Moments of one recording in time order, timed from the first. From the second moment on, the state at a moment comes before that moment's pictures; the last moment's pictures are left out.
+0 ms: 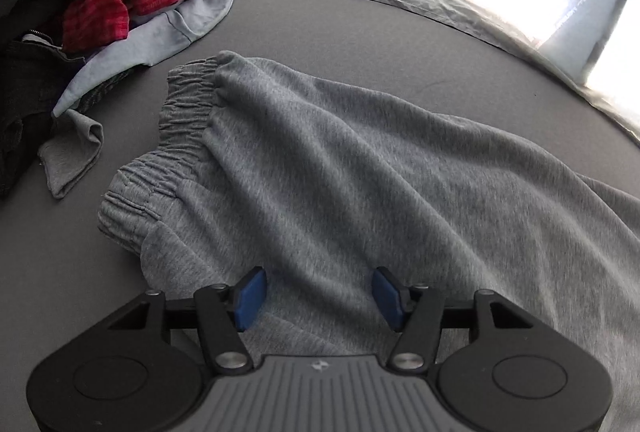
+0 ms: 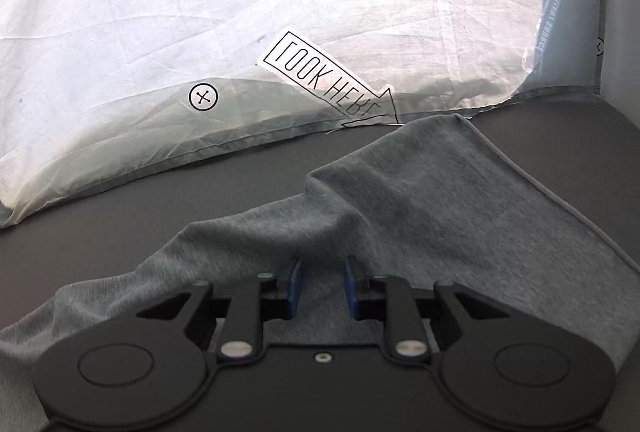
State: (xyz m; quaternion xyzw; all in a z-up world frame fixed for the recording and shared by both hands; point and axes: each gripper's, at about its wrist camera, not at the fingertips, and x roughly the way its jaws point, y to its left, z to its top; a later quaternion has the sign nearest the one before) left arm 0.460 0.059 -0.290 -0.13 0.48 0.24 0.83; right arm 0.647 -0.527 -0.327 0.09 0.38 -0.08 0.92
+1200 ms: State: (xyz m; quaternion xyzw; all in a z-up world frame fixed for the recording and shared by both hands) left arm 0.355 0.126 -0.275 -0.25 0.39 0.21 0.86; right arm 0.450 -0.325 -0.381 0.62 0.40 0.06 0.68
